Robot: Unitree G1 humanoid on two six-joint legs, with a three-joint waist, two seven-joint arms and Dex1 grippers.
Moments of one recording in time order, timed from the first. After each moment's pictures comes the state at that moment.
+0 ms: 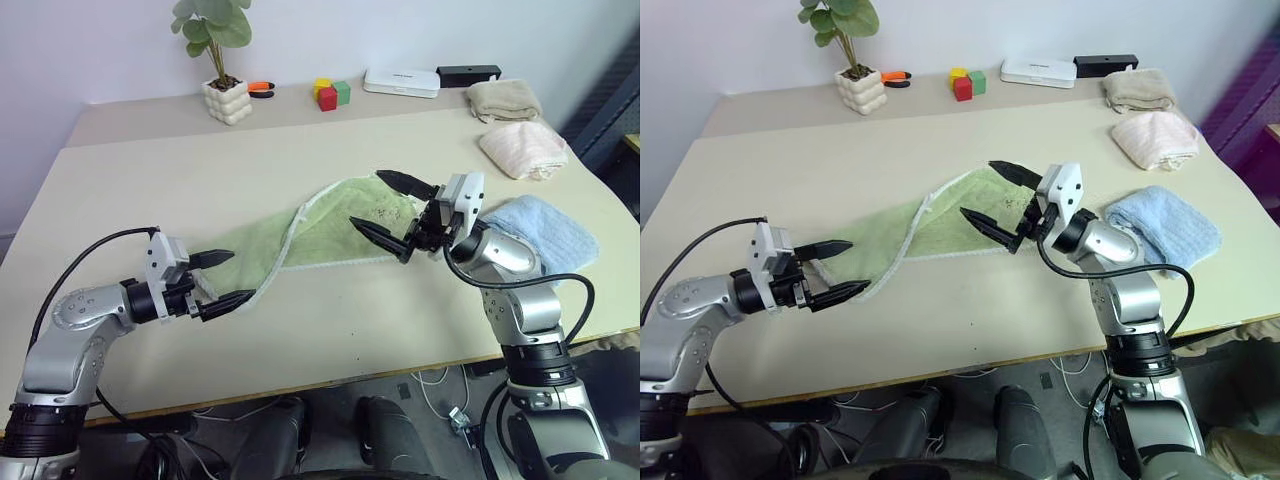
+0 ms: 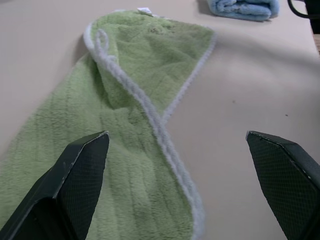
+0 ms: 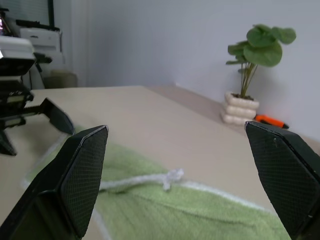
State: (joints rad) left arm -0.08 0.69 0.15 -0.18 -0.48 0.30 -1.03; right arm -0.44 -0.41 -0.01 -0.08 0.44 0.09 0.89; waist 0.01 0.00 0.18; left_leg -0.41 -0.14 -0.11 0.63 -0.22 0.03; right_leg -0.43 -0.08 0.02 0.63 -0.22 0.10
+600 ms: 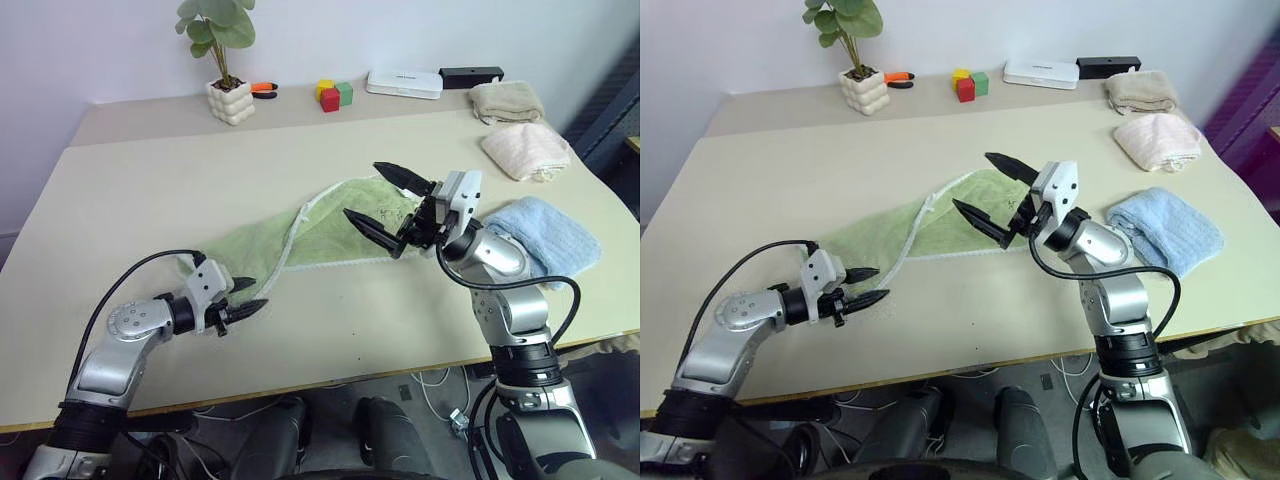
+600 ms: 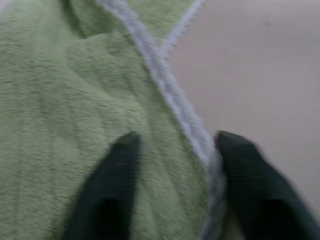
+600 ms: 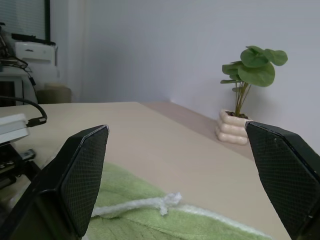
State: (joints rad) left arm -0.12 0.63 -0.03 -0.04 -0.23 0.19 -0.91; right arm -0.43 -0.37 -0.02 -0.08 0.42 0.04 0.84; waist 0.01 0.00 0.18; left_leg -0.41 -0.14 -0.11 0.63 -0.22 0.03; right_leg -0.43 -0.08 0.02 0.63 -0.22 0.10
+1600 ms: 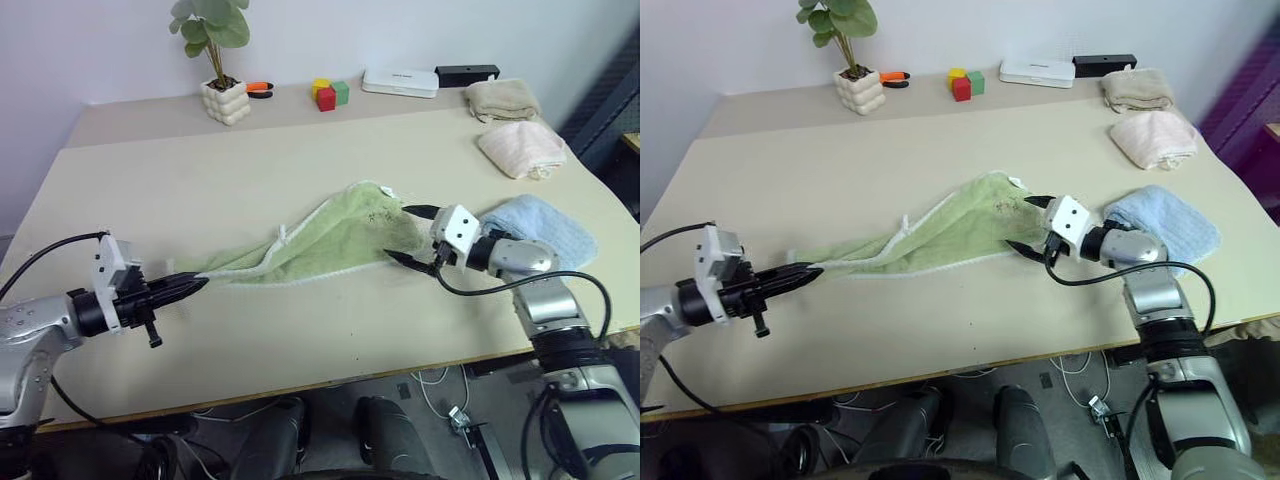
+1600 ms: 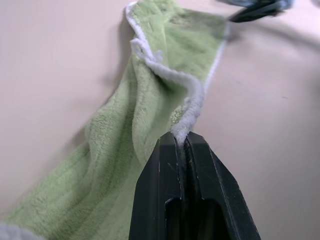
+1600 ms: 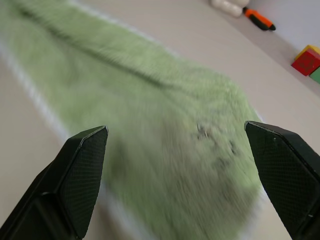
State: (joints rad) left arm 0.02 0.81 0.33 -0.20 -0.59 0.40 -1.09; right arm -0.48 -0.66 0.07 0.31 0.09 -0.21 0.95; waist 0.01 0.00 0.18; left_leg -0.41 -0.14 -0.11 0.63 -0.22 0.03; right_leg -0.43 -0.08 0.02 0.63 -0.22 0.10
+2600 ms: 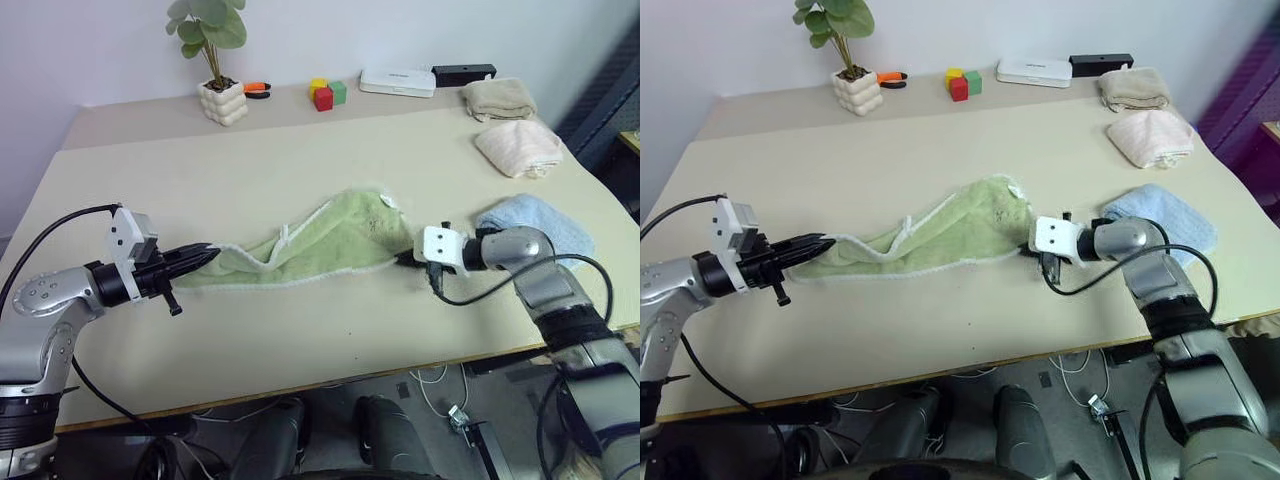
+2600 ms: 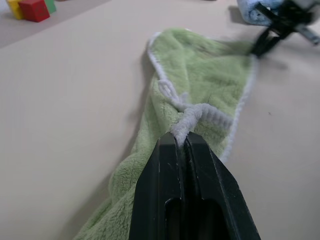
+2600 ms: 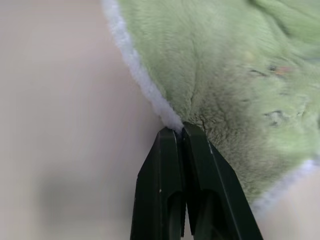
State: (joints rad) left arm -0.12 0.79 0.27 -0.17 -0.55 0.39 -1.02; right arm -0.53 -0.76 0.22 0.28 0.04 -0.04 1.23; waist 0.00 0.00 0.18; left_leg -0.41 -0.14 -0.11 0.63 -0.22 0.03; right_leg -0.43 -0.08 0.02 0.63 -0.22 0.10
